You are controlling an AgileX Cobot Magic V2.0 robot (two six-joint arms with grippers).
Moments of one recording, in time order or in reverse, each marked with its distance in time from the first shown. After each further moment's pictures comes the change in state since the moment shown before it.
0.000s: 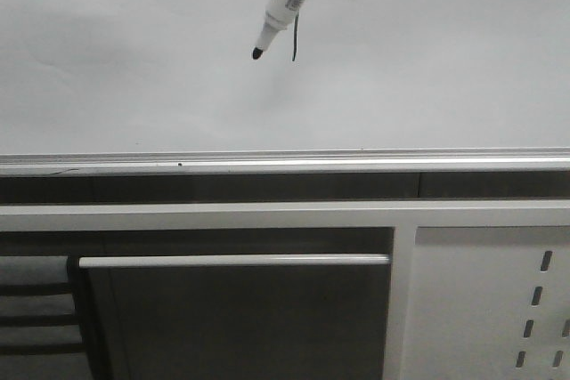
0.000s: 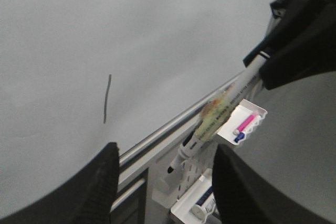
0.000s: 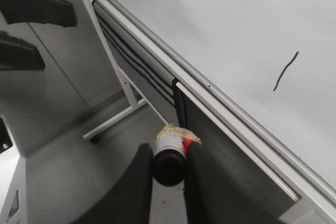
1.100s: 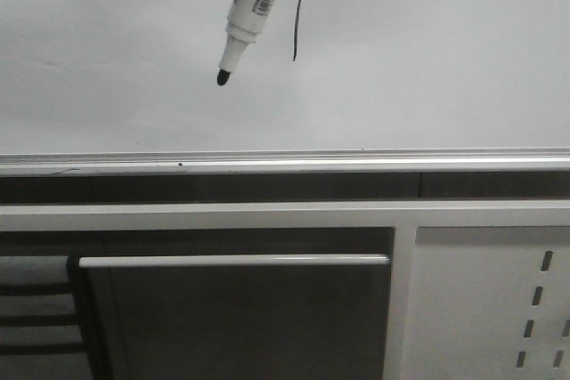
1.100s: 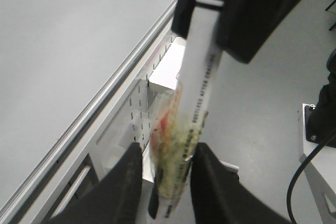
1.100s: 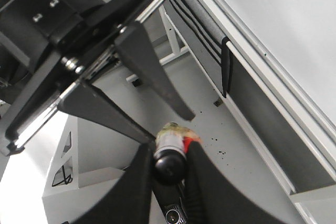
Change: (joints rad) left arm -0.051 0.334 -0.158 0.012 0.205 0.204; right arm -0.005 0.158 -0.246 0.027 0.336 -0.004
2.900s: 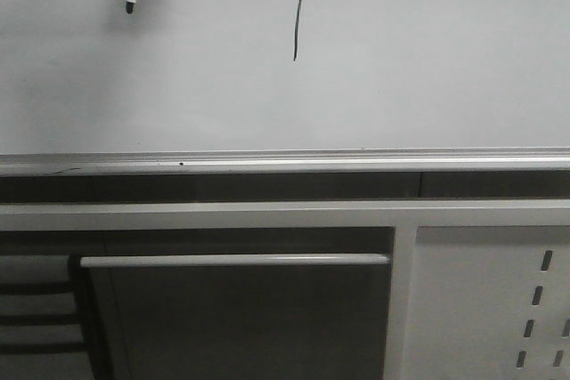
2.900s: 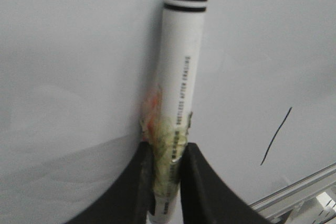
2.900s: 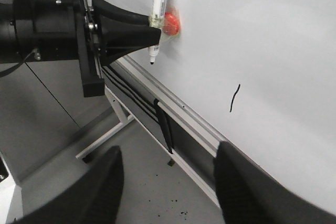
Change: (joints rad) left arm -0.008 0.106 -0.096 -0.276 -0.775 0.013; right arm -0.197 -0.139 0.039 0.019 -0.149 0.015
